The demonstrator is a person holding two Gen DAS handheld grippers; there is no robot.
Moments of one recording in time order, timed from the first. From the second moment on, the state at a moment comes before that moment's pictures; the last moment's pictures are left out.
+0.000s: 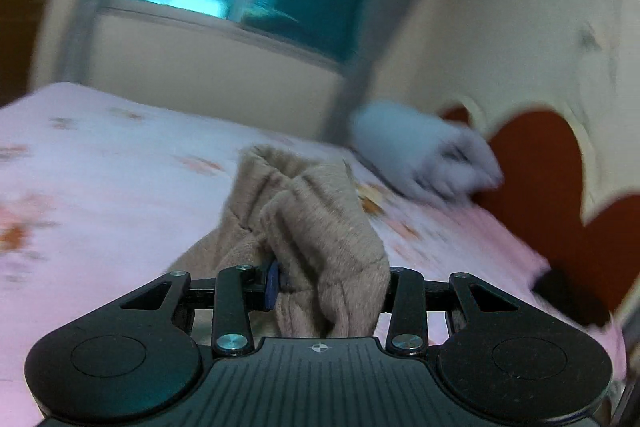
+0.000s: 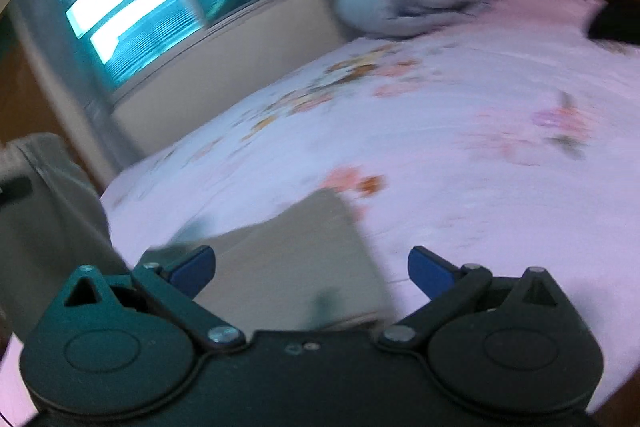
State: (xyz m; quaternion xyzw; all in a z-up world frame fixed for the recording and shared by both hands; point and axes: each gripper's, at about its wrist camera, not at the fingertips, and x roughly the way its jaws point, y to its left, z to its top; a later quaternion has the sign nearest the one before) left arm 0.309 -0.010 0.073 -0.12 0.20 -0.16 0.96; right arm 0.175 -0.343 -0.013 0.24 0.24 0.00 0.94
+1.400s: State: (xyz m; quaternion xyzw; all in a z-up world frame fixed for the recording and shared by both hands) left arm 0.211 0.105 -0.036 -0.16 0.31 -0.09 0.93; right arm 0.237 -0.348 -0.056 0.40 0.38 0.02 0.83
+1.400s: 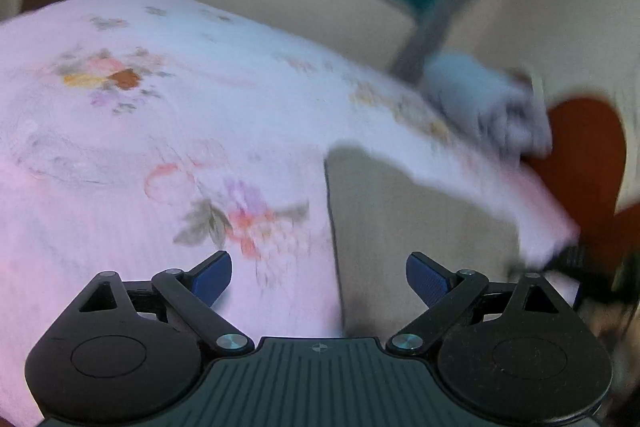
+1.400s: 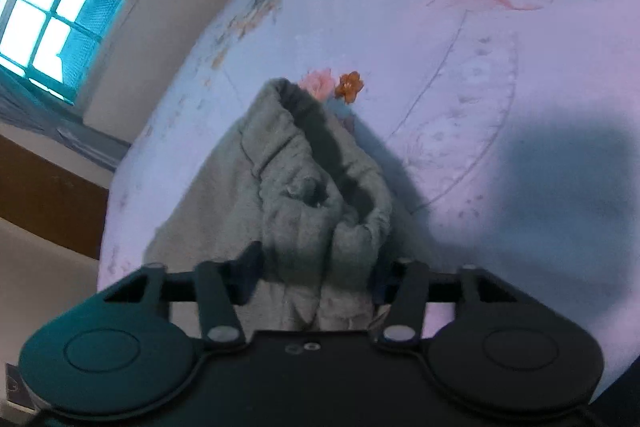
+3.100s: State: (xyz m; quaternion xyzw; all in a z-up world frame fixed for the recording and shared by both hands) left arm 0.248 0.148 -0.064 -0.25 0.29 -0.01 0.92; right arm 0.291 -0.384 -0.072 0.39 0.34 0.09 0.85
